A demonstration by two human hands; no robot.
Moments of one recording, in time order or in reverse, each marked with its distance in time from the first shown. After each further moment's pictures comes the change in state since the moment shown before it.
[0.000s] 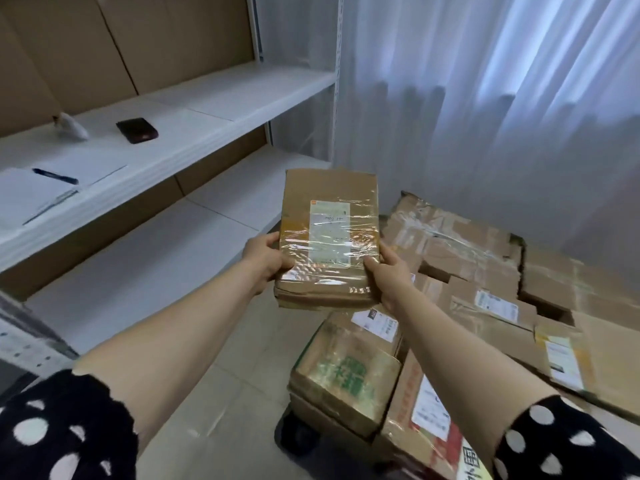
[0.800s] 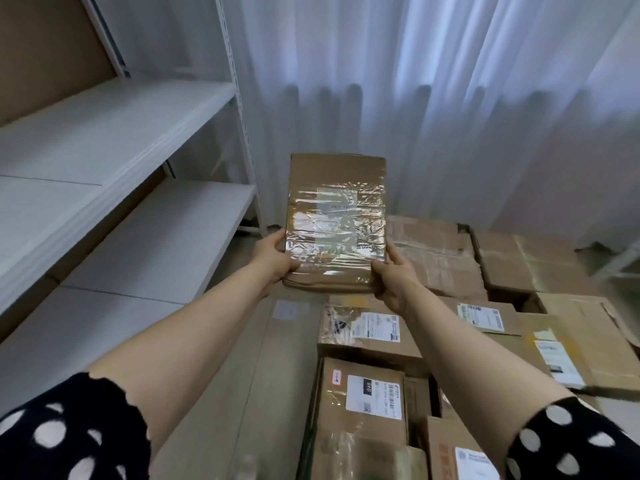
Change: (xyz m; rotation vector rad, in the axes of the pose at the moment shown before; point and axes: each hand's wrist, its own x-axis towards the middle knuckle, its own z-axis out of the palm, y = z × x) left_hand 0.251 0.097 0.112 0.188 -0.359 0.138; right_hand 0.207 -0.070 -0.016 0.215 0.329 0.023
